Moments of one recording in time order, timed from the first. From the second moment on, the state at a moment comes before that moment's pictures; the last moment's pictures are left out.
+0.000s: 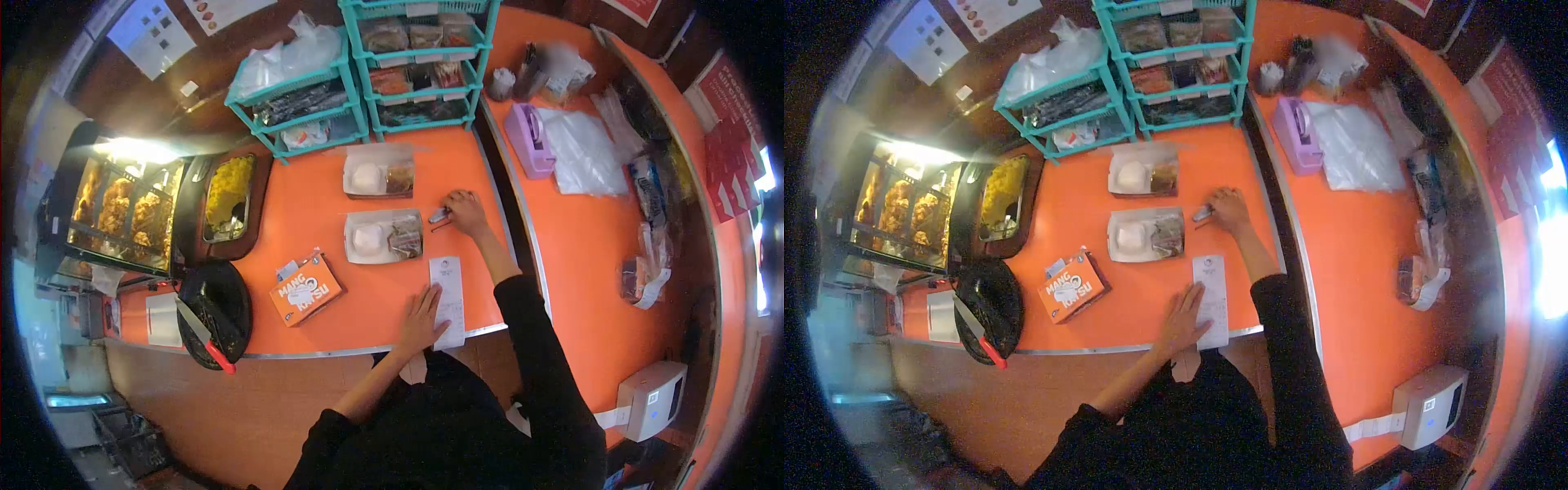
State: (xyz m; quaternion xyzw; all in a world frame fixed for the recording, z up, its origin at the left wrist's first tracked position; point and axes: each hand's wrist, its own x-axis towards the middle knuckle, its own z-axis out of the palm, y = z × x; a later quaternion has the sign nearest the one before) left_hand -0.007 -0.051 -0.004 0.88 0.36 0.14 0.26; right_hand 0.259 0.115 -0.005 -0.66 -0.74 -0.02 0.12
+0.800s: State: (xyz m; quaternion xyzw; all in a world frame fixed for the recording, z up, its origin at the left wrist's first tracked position) left_hand 0.011 -0.044 -0.036 0.80 0.46 0.27 0.27; right_hand 0.253 0.004 0.021 -0.75 -0.55 0.21 0.29
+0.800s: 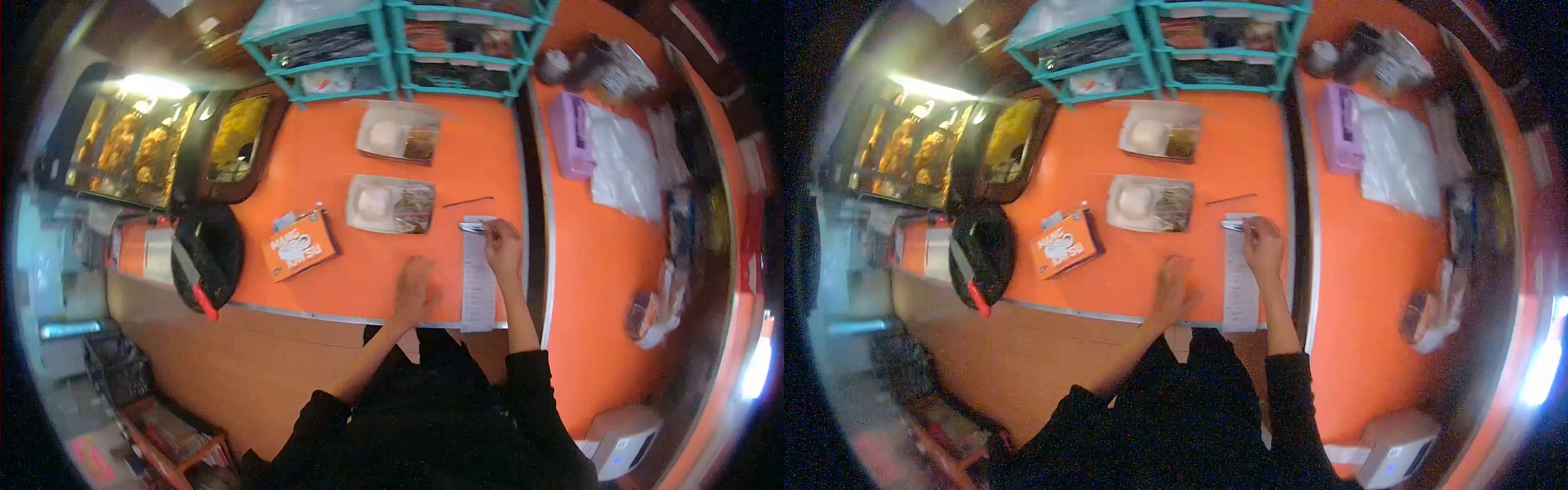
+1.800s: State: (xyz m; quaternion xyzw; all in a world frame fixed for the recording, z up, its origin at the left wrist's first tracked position) left_hand -0.144 -0.065 0.038 0.67 0.53 0.37 0.36; right_hand 0.100 -0.055 0.118 -0.65 -0.64 0.33 0.25
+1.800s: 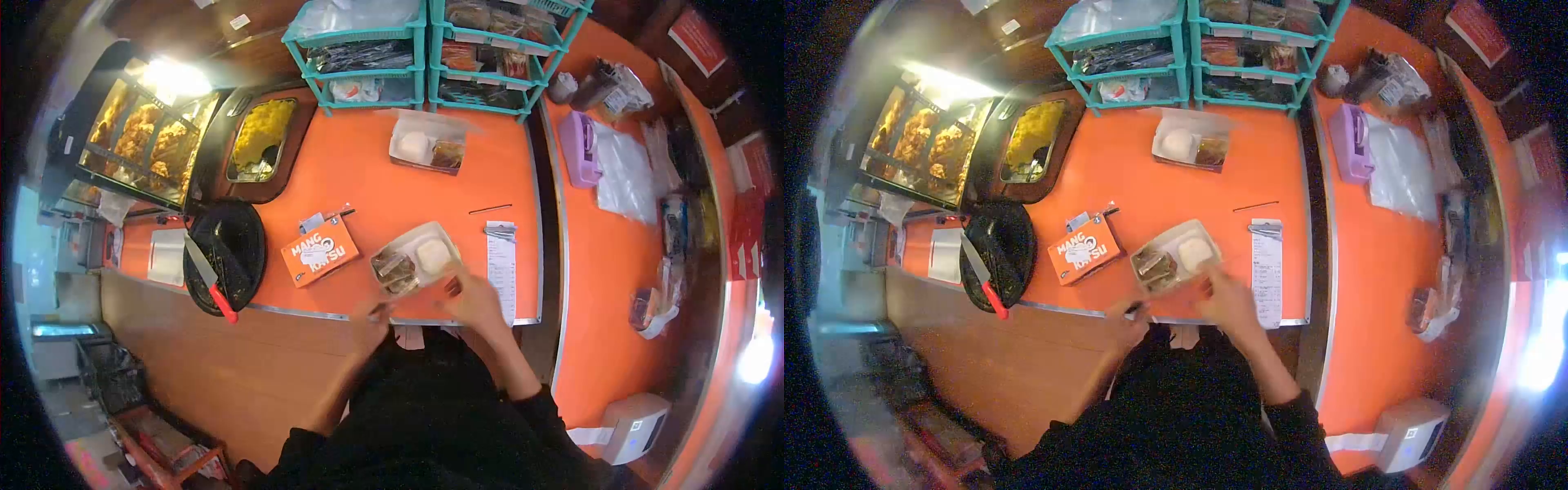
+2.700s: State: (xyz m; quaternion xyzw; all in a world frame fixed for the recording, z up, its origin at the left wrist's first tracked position) left_hand -0.126 -0.019 0.008 0.61 0.55 0.43 0.37; right_hand 0.084 -0.084 0.033 -0.74 -0.47 0.23 0.43
